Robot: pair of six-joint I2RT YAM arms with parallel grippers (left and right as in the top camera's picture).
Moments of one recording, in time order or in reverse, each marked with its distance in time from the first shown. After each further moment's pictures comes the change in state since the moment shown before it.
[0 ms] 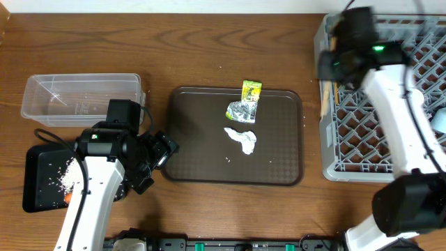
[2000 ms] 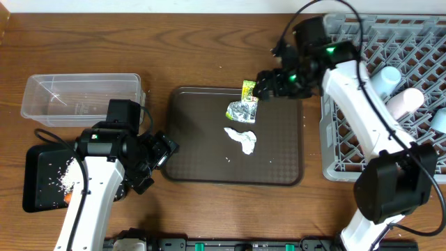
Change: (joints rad) left arm 0.000 0.000 0.000 0.000 0.000 0.000; right arm 0.241 0.118 0.000 -0.097 -0.422 0.008
